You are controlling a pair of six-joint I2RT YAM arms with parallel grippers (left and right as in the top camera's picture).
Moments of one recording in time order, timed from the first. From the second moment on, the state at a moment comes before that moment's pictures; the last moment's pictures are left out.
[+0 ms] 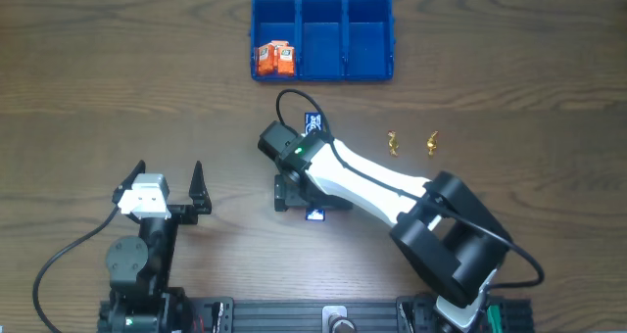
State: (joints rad) left arm -0.04 0.01 0.02 -0.12 0.03 -0.06; right arm 0.85 1.90 1.23 -0.91 -0.04 0.83
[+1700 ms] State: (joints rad) left arm -0.04 0.01 0.02 -0.12 0.03 -0.06; right arm 0.46 2.40 2.28 -0.88 0.25 0.31
